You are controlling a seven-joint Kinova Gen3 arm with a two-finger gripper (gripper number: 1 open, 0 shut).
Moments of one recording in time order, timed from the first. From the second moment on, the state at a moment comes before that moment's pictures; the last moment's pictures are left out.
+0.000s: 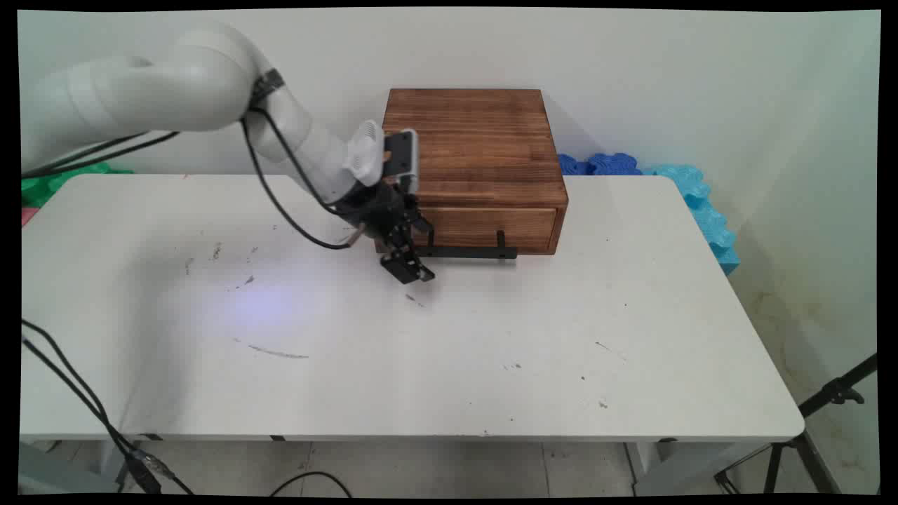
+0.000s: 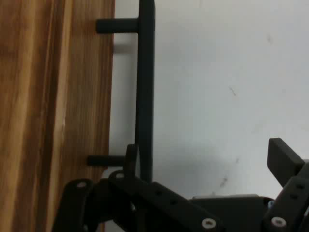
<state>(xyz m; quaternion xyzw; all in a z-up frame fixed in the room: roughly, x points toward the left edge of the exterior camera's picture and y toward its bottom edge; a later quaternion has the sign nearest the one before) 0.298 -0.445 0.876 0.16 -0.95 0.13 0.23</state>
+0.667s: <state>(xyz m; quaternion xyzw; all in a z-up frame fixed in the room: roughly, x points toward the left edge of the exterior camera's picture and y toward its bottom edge) 0.255 -0.480 0.834 0.15 -0.95 0.14 0.22</state>
